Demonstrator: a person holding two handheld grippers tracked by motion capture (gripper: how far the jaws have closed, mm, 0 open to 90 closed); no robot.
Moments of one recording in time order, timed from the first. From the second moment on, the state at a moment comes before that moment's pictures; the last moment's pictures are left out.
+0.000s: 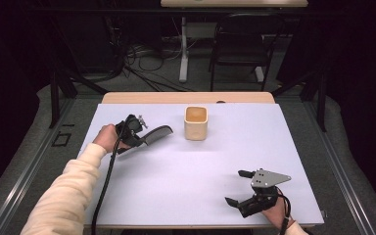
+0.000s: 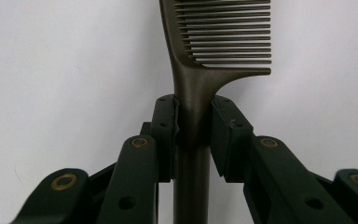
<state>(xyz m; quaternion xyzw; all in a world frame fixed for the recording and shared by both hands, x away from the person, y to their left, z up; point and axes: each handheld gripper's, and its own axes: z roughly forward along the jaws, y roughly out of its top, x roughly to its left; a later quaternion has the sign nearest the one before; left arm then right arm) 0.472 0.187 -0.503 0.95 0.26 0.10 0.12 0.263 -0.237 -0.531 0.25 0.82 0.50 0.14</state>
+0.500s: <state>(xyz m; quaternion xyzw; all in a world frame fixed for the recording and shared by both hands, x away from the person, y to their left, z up) 0.458 0.194 -0.491 0.92 0.32 0.11 0.19 0.263 -0.237 -0.531 0.25 0.82 0.50 0.14</state>
